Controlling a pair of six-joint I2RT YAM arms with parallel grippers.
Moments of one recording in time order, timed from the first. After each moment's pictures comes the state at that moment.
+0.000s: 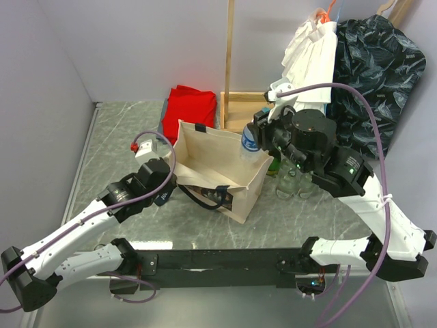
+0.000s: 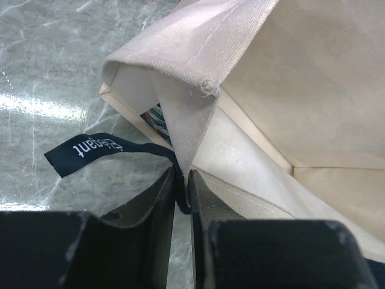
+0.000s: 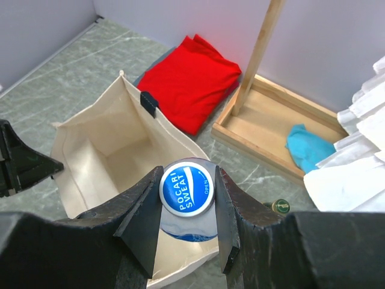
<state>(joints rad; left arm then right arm) -0.79 0.91 0.87 -0.63 -0.49 -0.92 0.90 1.16 1.67 -0.71 0.39 0.00</state>
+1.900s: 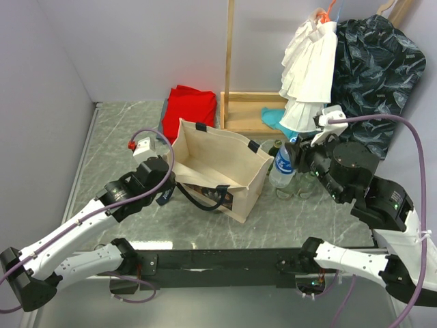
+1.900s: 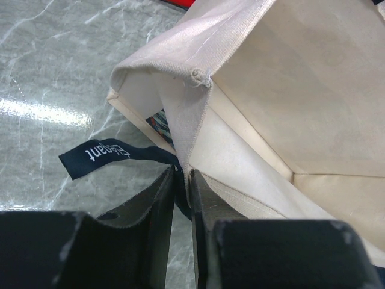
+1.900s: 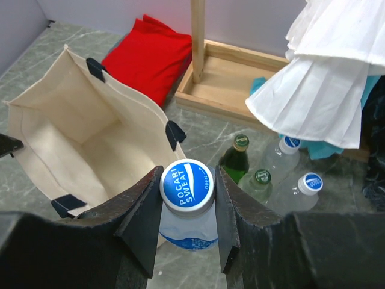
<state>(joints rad) -0.79 0.91 0.90 -0.66 -0.52 -0.91 0.90 0.87 1.51 -0.86 0.57 0.12</state>
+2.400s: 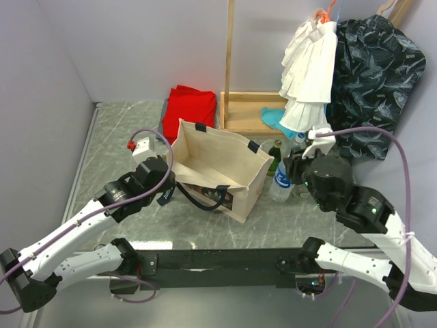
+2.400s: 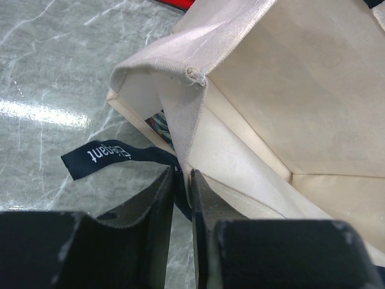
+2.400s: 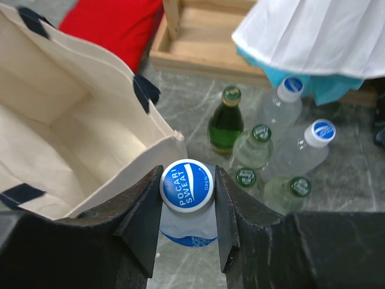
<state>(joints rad) -0.79 0.90 0.90 -0.66 -0.52 -0.91 0.90 0.77 1.27 -0.86 0.65 0.27</state>
